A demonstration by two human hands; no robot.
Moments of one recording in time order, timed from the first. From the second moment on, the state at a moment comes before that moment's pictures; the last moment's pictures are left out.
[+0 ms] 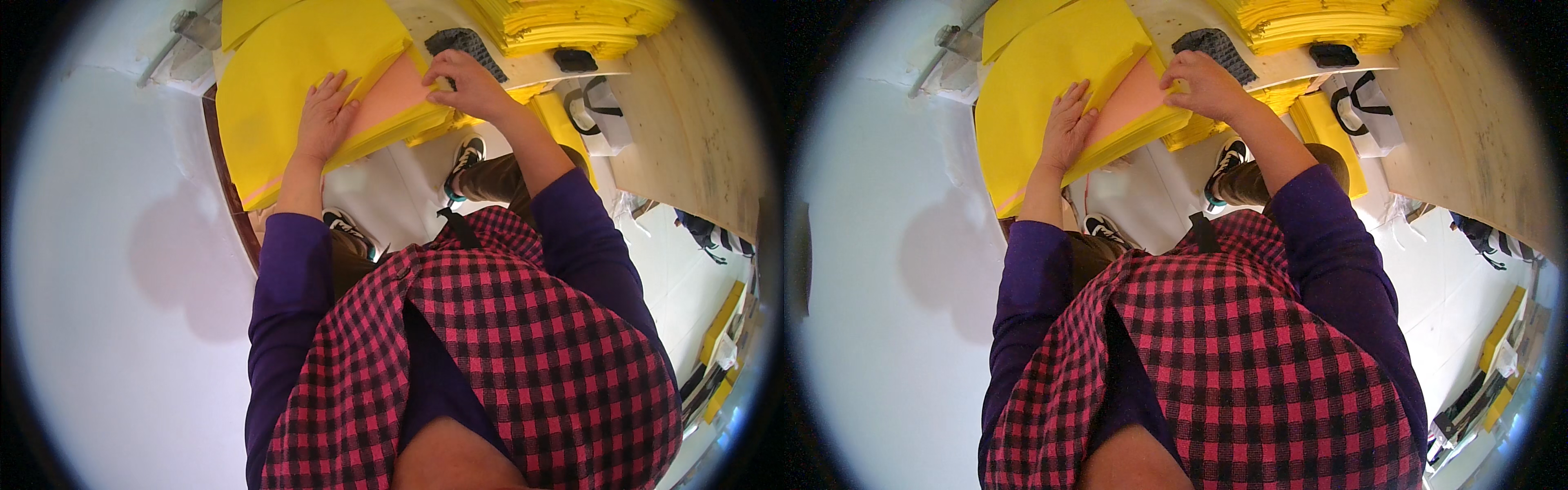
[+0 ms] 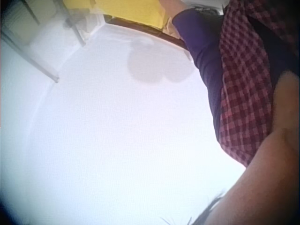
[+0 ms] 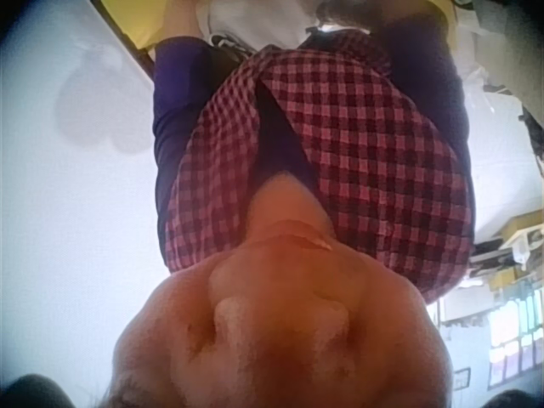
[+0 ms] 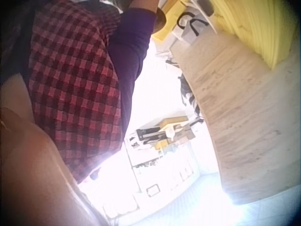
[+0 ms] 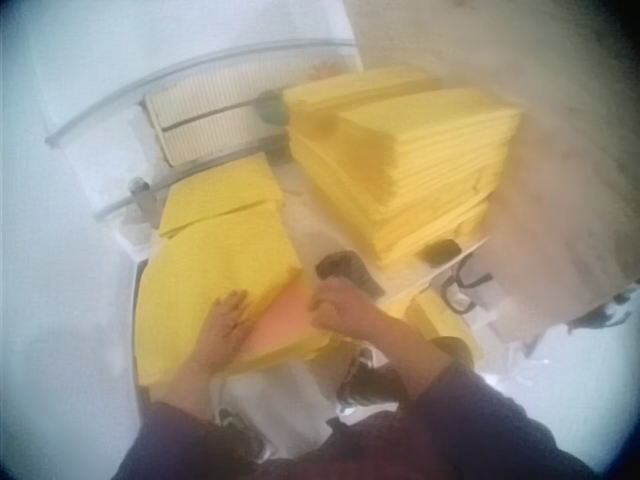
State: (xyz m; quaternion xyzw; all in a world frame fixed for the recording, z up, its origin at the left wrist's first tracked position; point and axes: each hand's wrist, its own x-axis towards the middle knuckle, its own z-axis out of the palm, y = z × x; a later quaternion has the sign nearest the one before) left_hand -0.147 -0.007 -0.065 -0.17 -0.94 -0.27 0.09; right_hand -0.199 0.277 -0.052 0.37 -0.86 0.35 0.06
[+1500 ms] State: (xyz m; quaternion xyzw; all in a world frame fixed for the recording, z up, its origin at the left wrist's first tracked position) left_hand -0.148 -0.007 -0.071 -0.18 -0.94 -0.27 0.11; right_hand -0.191 0.286 -0.048 0.17 -0.81 0.54 -0.12
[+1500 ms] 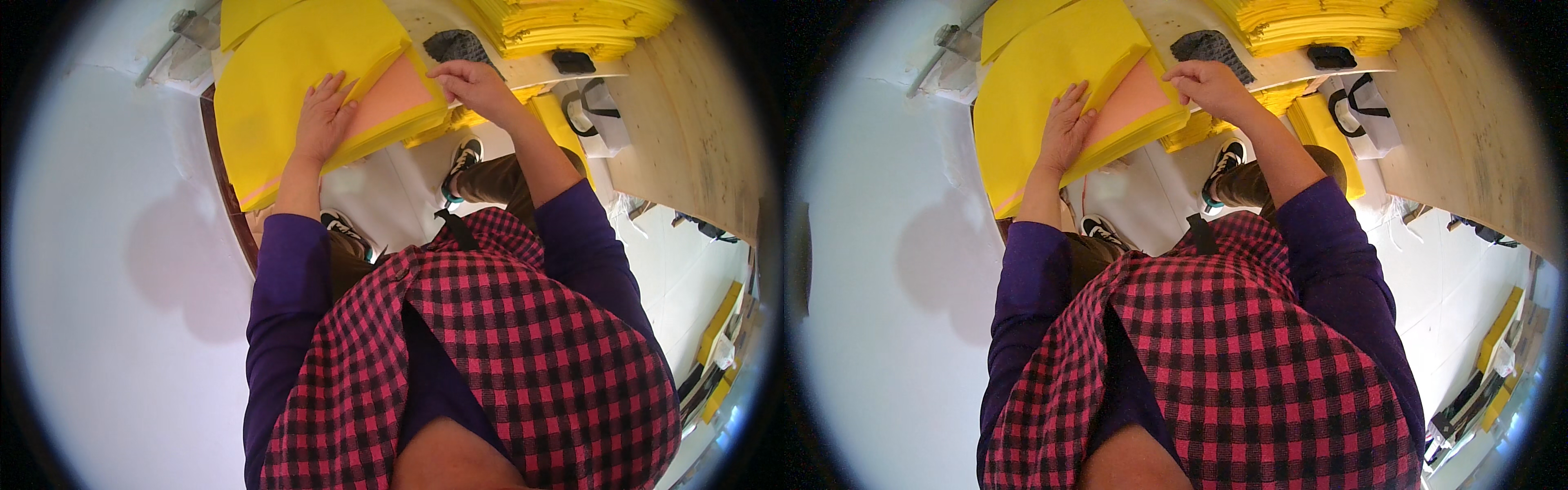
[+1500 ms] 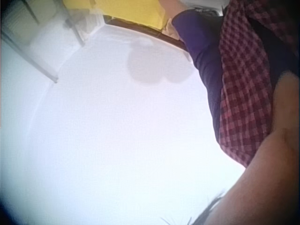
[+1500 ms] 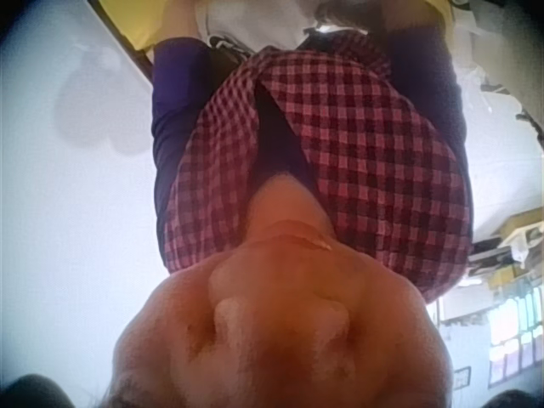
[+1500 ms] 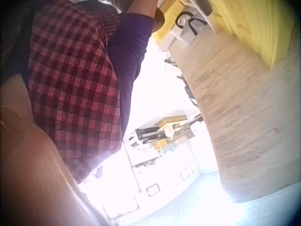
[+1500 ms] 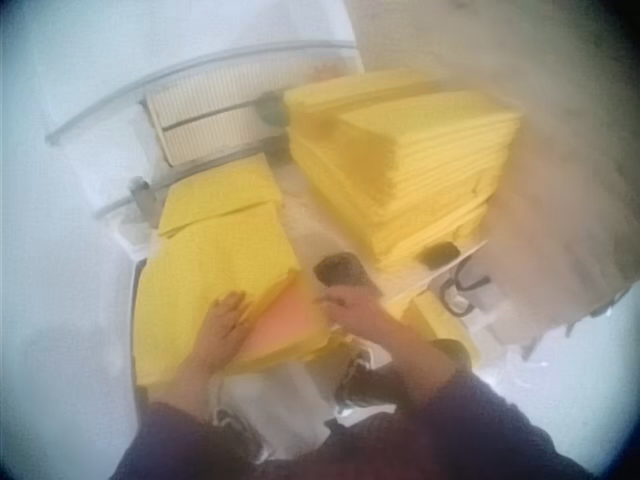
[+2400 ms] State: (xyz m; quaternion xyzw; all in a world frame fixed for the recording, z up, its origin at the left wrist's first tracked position) left_hand -0.145 -0.009 -0.069 -0.18 -0.94 -0.27 0.10; right_hand -0.166 0.246 -0.026 0.06 -0.78 0.57 -0.25
